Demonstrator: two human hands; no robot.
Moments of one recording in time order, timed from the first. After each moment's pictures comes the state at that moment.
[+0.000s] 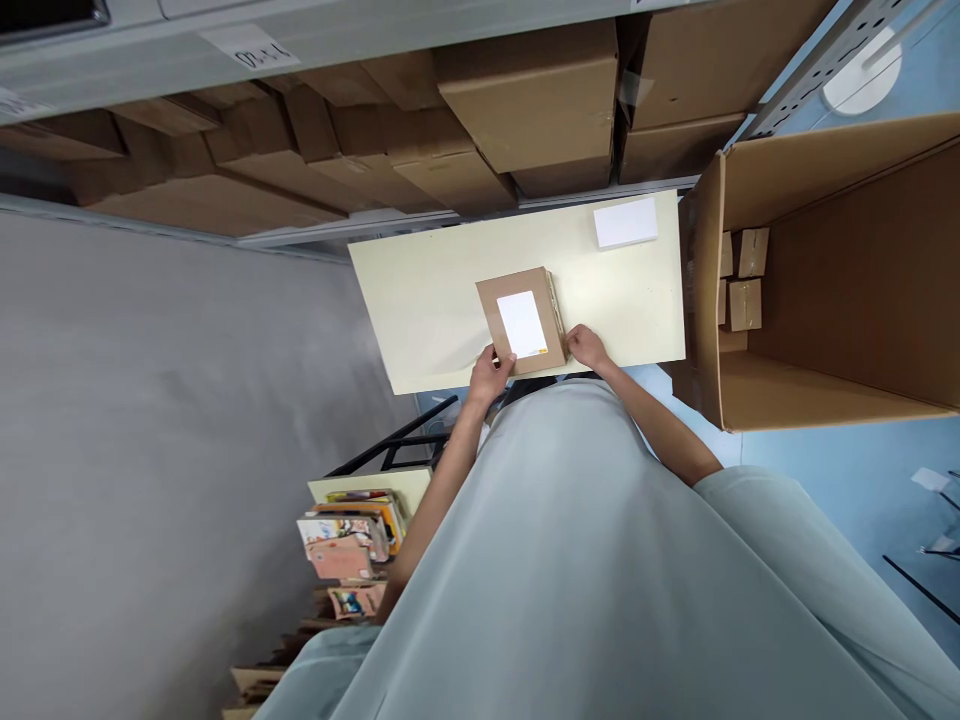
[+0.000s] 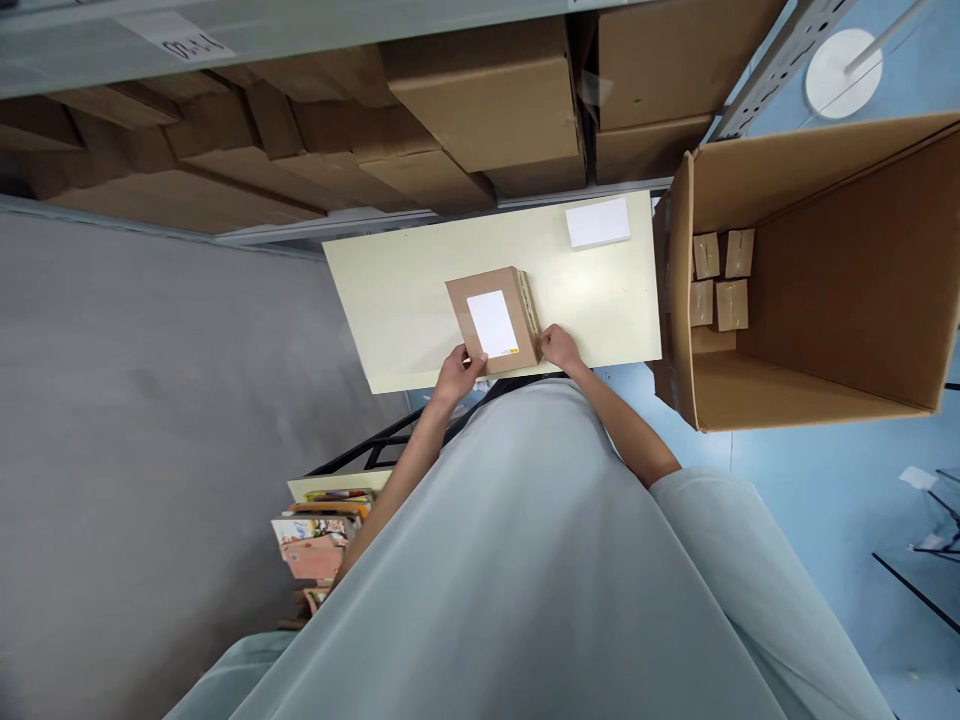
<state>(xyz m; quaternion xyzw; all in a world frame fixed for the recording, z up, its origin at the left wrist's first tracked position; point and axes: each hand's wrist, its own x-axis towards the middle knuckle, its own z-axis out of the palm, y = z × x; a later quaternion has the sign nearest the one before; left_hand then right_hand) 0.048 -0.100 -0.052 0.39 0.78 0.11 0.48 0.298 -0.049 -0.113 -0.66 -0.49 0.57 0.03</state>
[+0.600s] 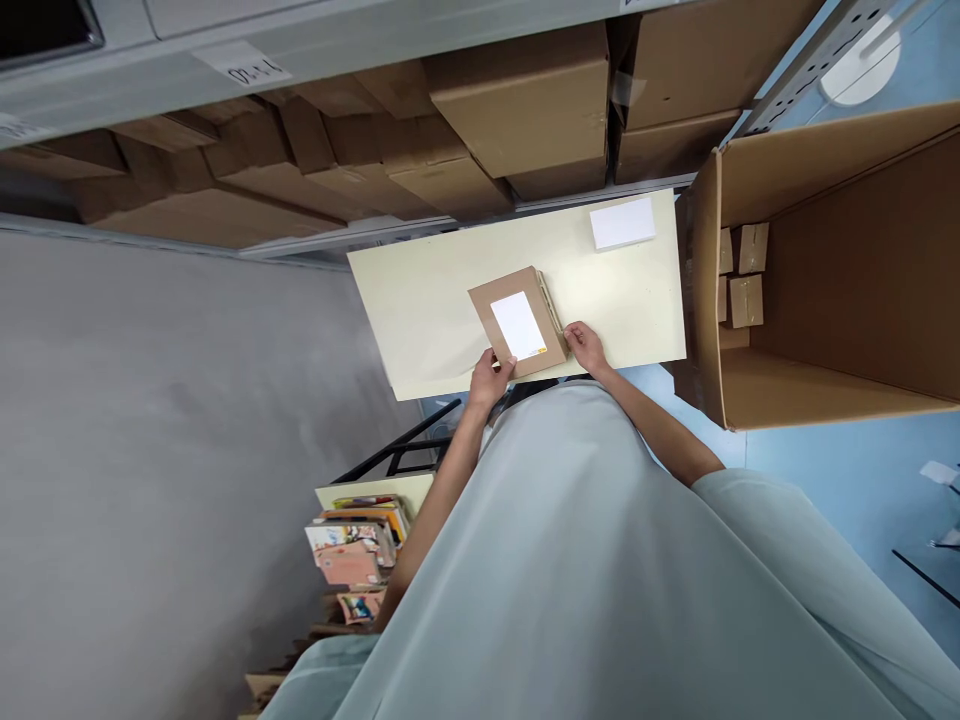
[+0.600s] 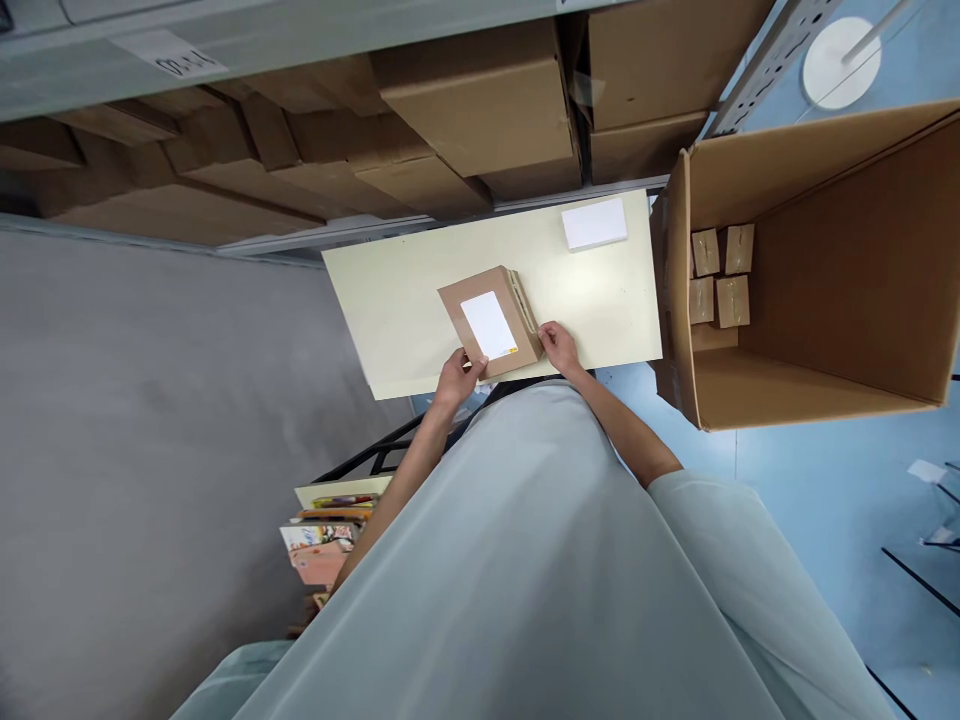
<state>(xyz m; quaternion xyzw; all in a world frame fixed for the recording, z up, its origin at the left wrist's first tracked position) 0.049 -0.100 -0.051 0.38 0.78 0.12 0.48 0.291 -0.070 -0.139 -0.63 -0.42 0.60 0.25</state>
